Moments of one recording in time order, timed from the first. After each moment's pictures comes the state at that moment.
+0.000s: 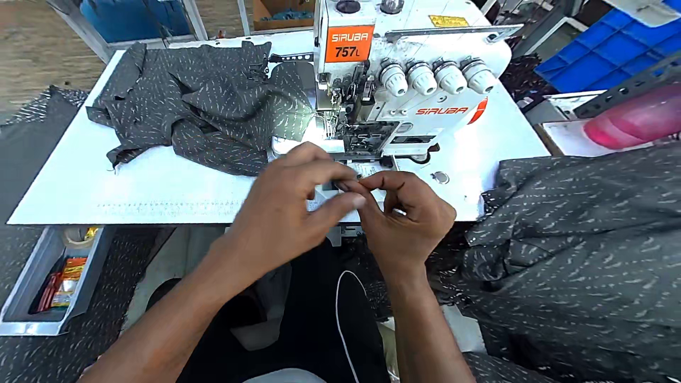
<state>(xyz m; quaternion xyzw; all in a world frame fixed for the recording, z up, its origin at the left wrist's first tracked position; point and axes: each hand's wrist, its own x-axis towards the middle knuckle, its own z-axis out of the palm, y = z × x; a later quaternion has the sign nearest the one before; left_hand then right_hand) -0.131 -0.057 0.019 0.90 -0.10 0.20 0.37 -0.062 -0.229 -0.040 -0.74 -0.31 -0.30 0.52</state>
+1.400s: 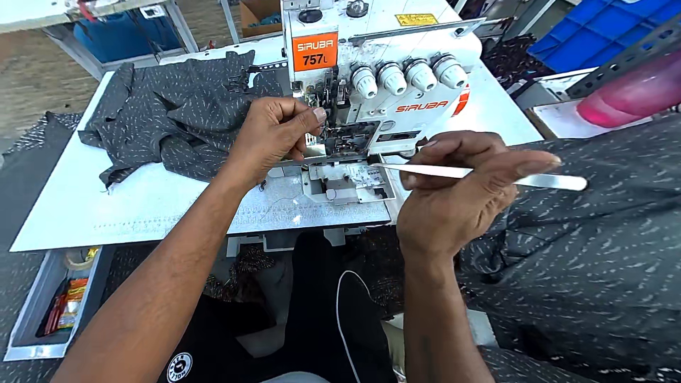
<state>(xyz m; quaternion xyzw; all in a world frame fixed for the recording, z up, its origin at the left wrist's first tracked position) -0.032 -0.028 0.017 0.76 -0.02 0.09 0.64 -0.023 -0.251 -0.019 -0.55 -0.26 -0.26 0.75</state>
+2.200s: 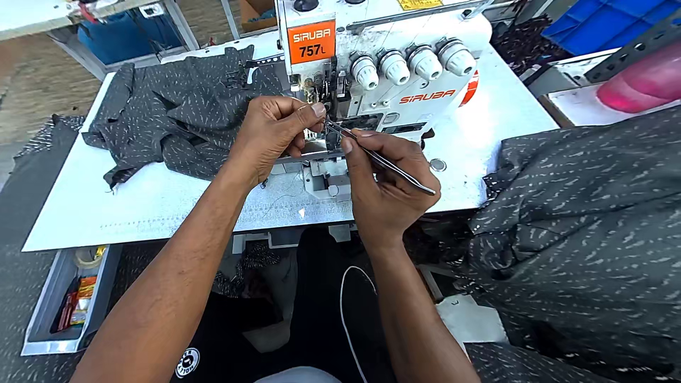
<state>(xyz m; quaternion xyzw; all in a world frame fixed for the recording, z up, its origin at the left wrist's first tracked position) -0.030 -0.030 0.011 0.74 0.01 0.08 0.67 -0.029 -0.201 -0.044 -0.57 -0.28 -0.34 0.70</state>
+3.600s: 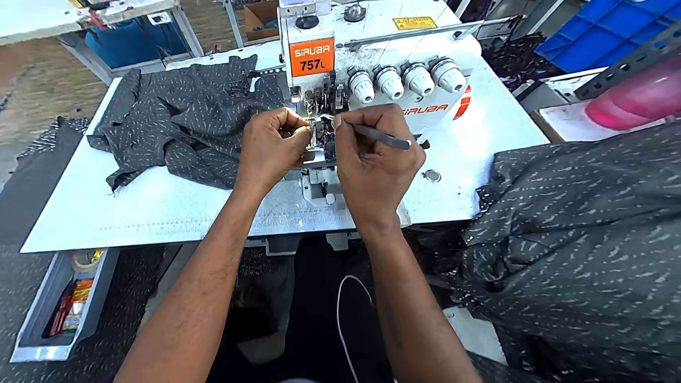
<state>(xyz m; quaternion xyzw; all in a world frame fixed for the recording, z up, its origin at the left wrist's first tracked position) -0.035 -0.037 -0.003 0.83 0.09 0.17 0.52 -0.008 -0.189 -0.018 -0.69 -0.26 -0.34 0.58</state>
